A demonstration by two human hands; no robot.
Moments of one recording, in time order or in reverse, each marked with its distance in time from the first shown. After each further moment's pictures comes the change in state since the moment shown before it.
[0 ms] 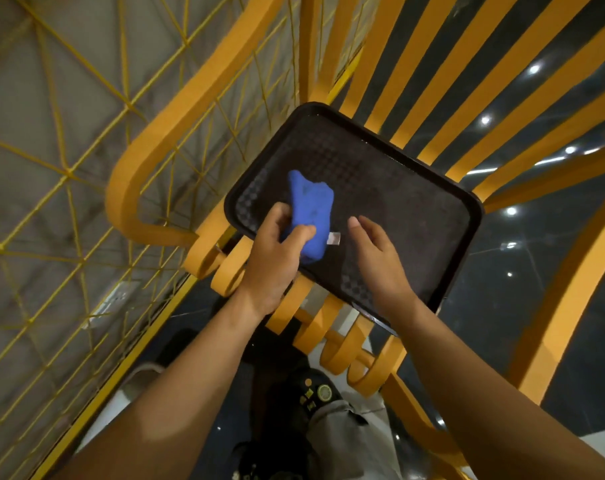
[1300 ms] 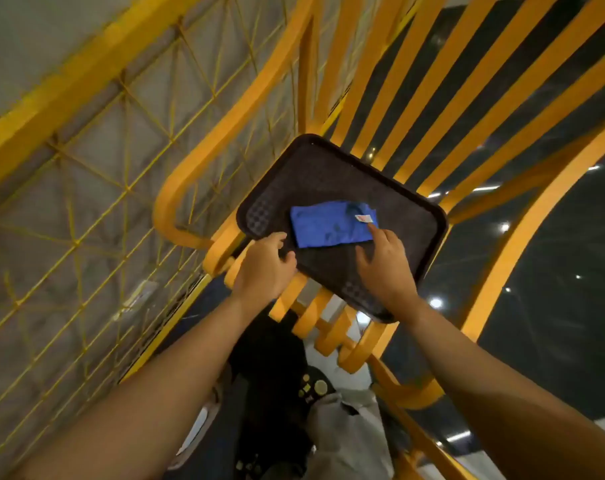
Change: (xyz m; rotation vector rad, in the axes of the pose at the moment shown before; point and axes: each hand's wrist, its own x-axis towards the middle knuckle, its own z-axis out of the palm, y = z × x) left_hand -0.047 0.028 -0.010 0.860 0.088 -0.012; right_hand -0.047 -0.015 -0.041 -0.794 0.143 -0.449
